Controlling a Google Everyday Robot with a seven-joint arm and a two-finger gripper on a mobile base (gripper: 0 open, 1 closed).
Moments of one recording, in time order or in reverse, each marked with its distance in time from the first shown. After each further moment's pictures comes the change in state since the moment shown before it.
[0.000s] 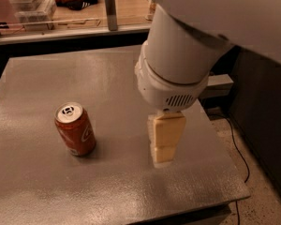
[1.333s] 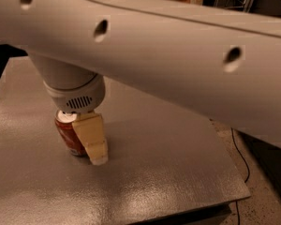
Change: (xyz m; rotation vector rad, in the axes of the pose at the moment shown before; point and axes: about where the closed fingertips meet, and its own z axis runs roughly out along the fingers) arm -0.103 -0.028 0.058 -0.086 0.146 -0.107
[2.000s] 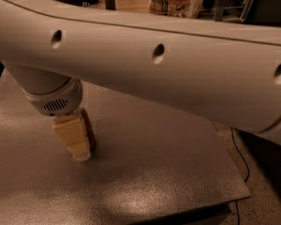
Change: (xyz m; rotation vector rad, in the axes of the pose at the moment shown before) arm -0.033 -0.016 0.023 -0.035 0.035 -0.022
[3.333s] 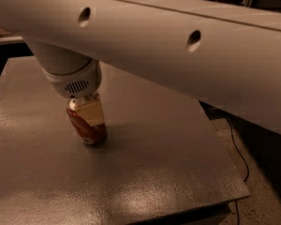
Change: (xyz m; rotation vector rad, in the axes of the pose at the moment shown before) arm 0.038 -0.014 -0.020 0.044 0.019 0.005
